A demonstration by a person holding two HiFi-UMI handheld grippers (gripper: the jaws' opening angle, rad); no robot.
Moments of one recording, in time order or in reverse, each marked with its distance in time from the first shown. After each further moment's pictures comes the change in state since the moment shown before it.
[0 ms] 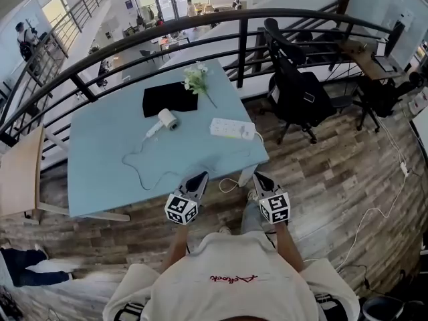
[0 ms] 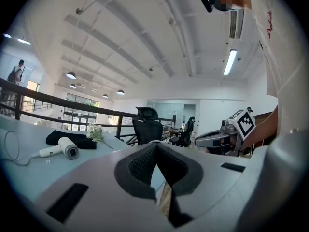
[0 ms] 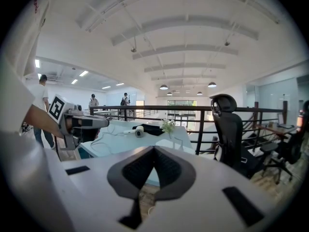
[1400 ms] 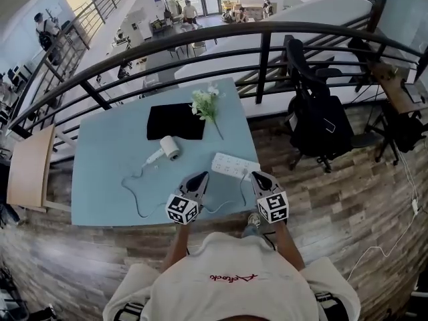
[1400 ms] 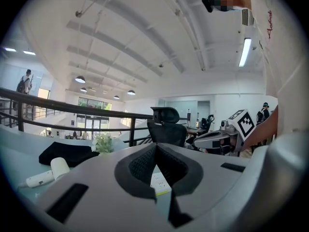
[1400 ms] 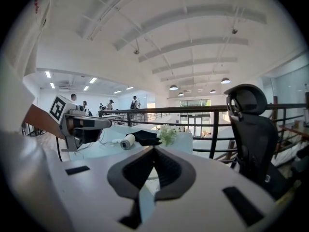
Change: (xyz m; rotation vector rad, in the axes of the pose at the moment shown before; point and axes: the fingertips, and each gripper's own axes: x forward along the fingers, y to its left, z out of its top) left arm 0.160 0.108 0.049 0.013 0.015 0.154; right arm 0.171 -0.128 0.062 -0.008 -0.028 0.179
